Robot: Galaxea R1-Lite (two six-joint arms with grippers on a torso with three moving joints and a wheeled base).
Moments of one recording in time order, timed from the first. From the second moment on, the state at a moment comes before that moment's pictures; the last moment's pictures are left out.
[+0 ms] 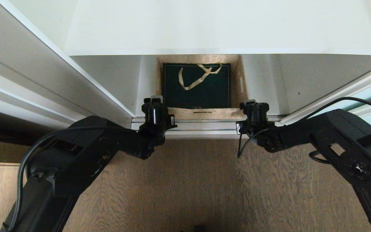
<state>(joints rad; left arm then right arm) -0.40 2.51 -1.68 -0.75 0.39 -0.06 0.33 2.45 -1.68 -0.48 -0.44 -0.01</state>
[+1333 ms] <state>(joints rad) -0.41 1.72 -1.01 -0.72 0.51 0.04 0.52 1.46 -0.70 -0.53 -0.52 -0.01</state>
